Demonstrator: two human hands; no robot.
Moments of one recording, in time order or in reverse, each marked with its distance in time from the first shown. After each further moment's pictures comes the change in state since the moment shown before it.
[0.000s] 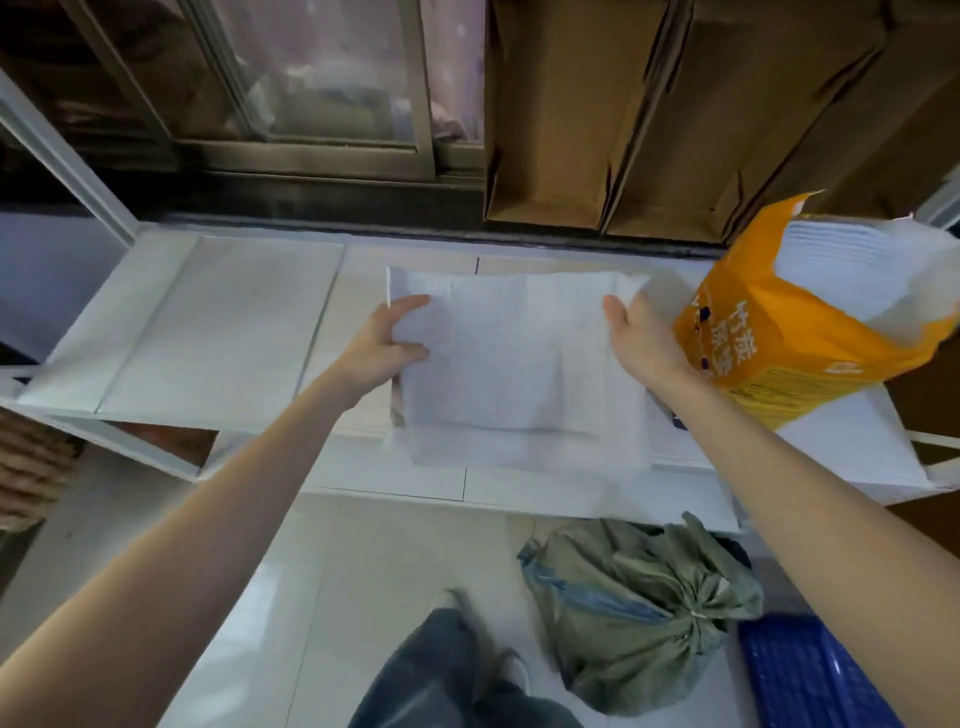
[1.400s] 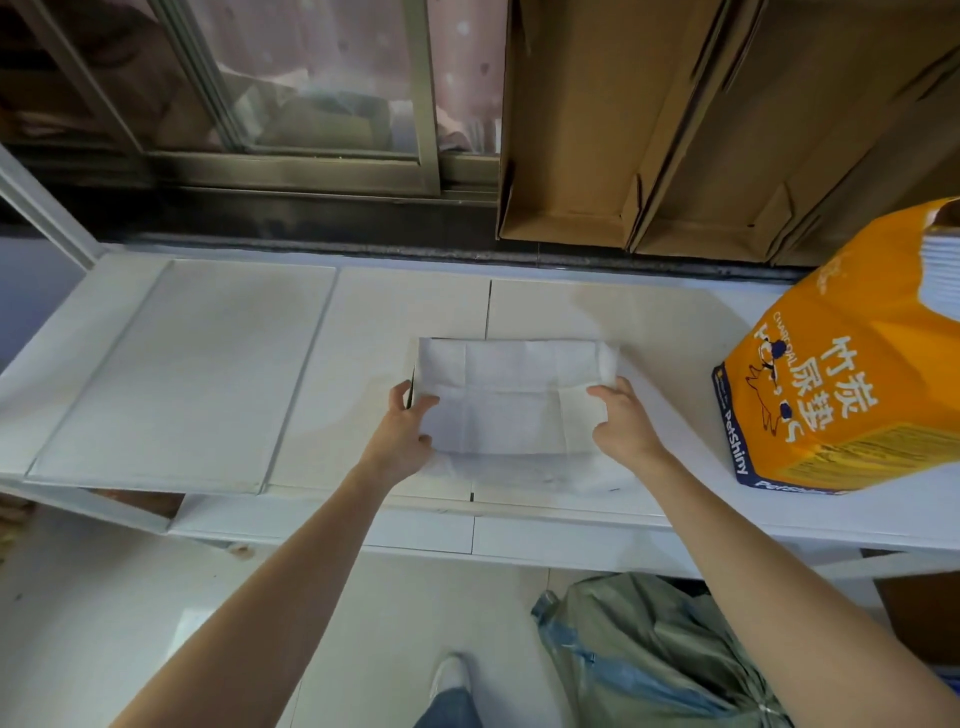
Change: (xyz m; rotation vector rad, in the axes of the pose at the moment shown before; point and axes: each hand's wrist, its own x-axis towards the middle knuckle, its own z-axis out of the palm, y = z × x) left_hand 0.083 -0.143 0.042 0.525 -0.053 -0.045; right_hand 0.091 0.079 0.130 -0.161 -0.107 -0.070
